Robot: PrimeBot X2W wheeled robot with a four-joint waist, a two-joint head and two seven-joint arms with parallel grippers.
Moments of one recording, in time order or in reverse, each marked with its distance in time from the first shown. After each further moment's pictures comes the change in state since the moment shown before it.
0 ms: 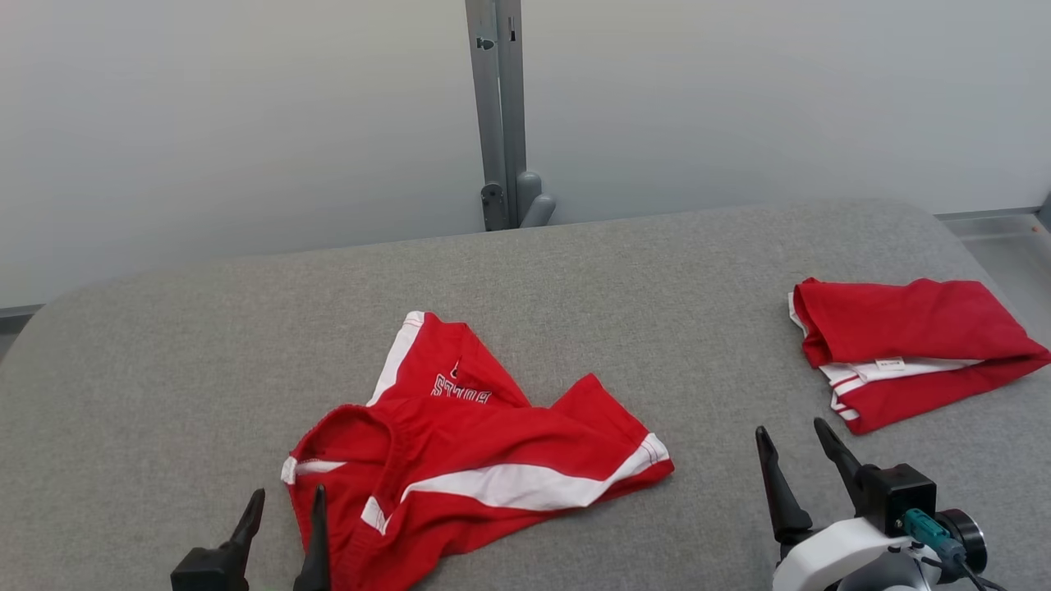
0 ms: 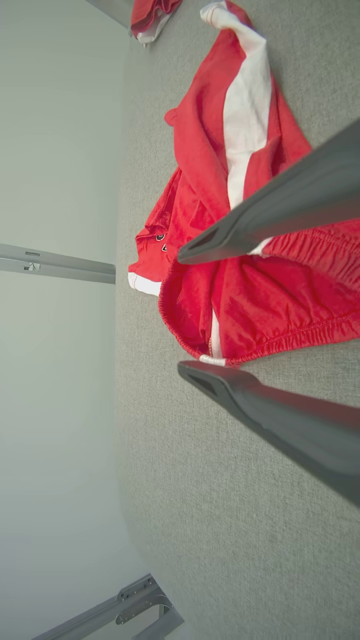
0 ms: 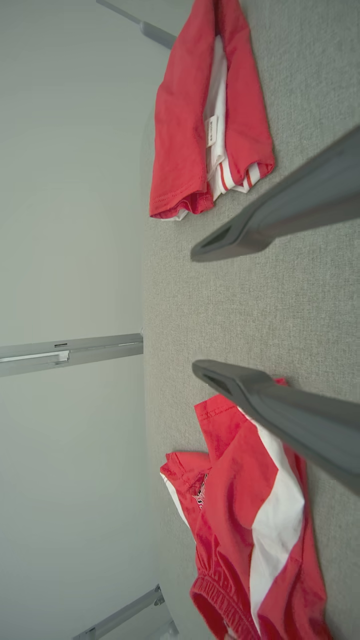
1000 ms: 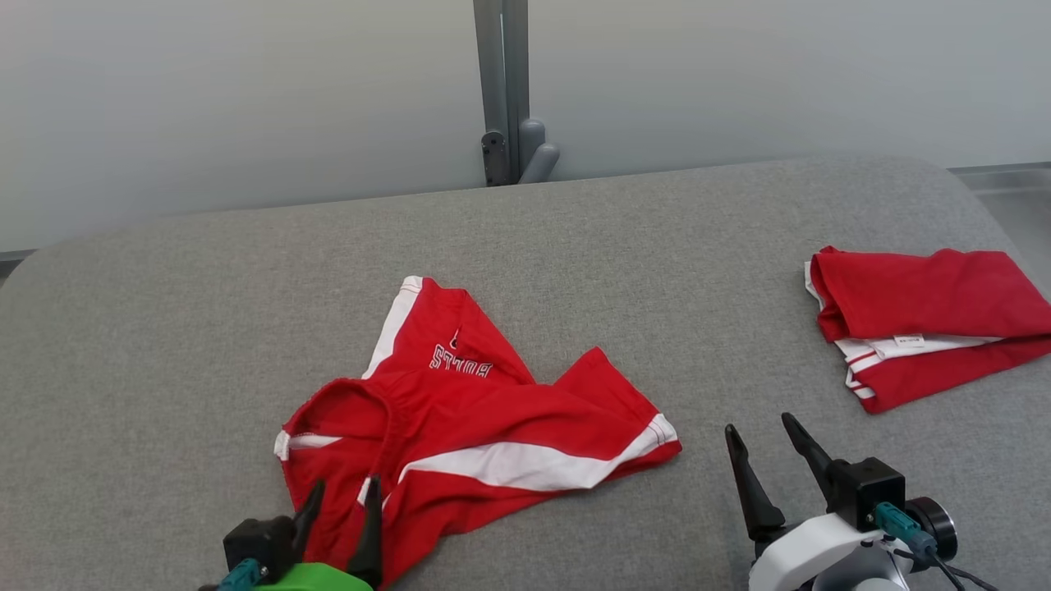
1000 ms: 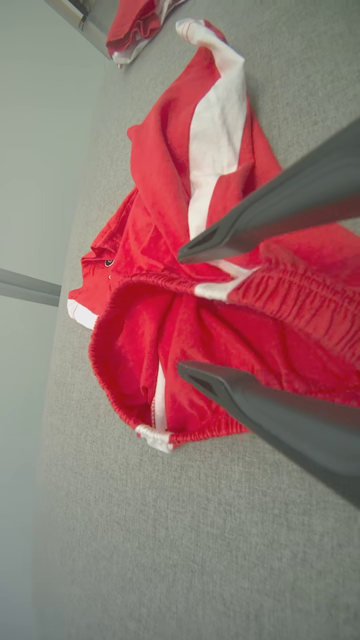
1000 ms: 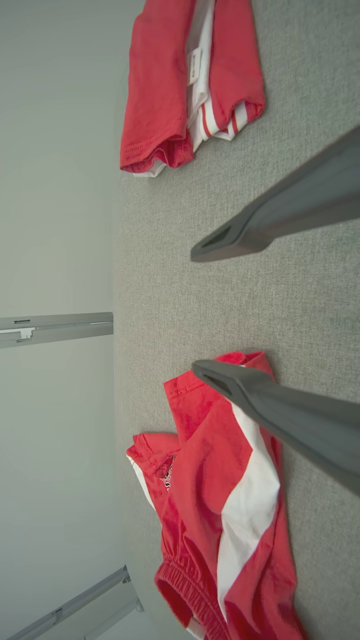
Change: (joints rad) left arm -0.093 -0.067 -0.040 0.164 -0.045 -0.060 0.000; right arm -0.015 0.000 0.067 0.005 0.004 0.000 0.000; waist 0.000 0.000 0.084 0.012
